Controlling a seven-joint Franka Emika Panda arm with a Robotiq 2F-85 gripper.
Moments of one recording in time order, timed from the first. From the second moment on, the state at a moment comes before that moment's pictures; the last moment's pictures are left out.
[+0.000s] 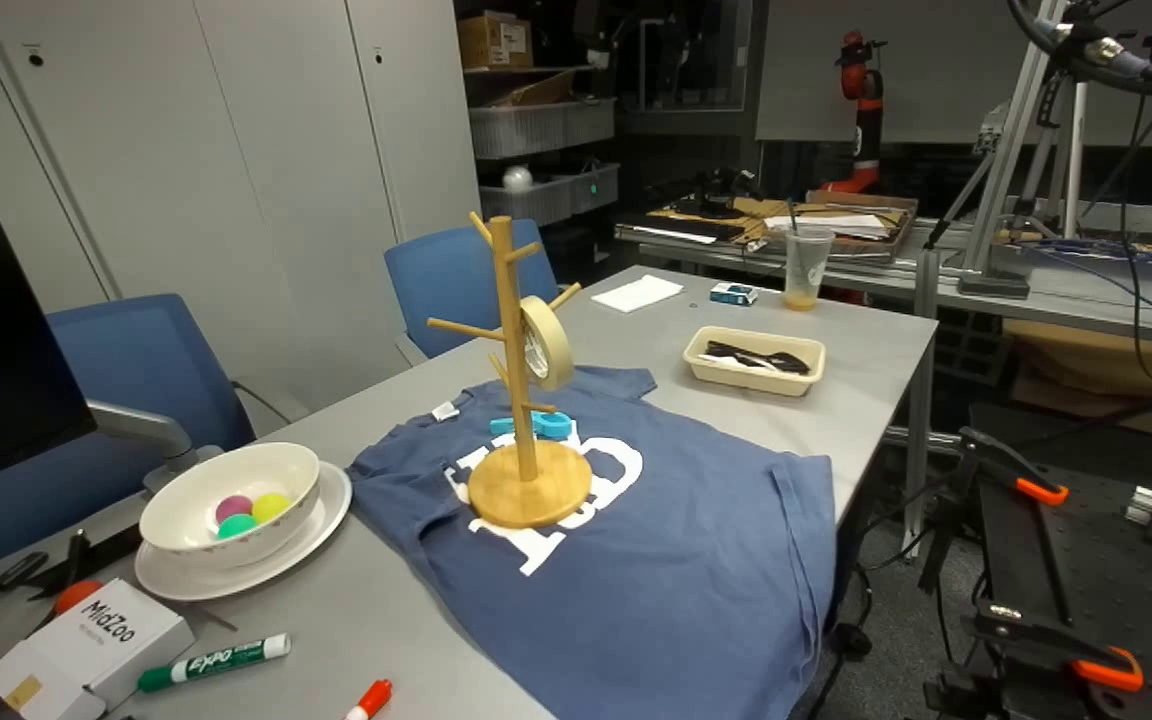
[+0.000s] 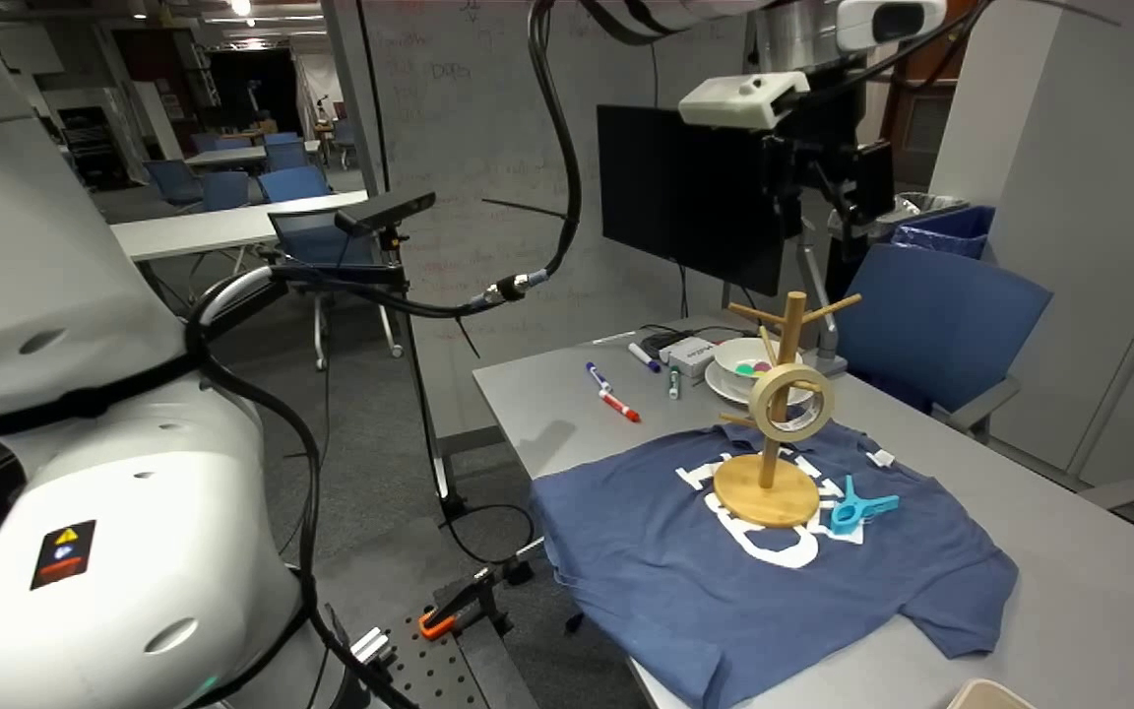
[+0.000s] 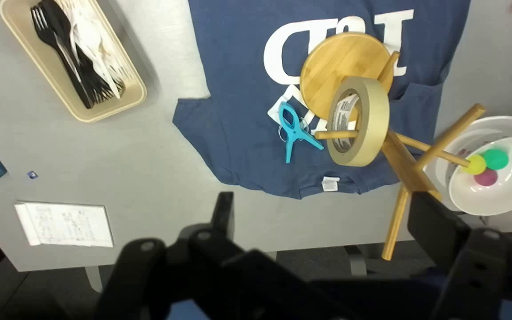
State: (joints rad) arm -0.09 -0.12 0.07 -2.02 -0.10 2.11 0.32
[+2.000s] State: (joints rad) arm -0.09 0.14 -0.06 -2.40 0.00 2.69 0.34
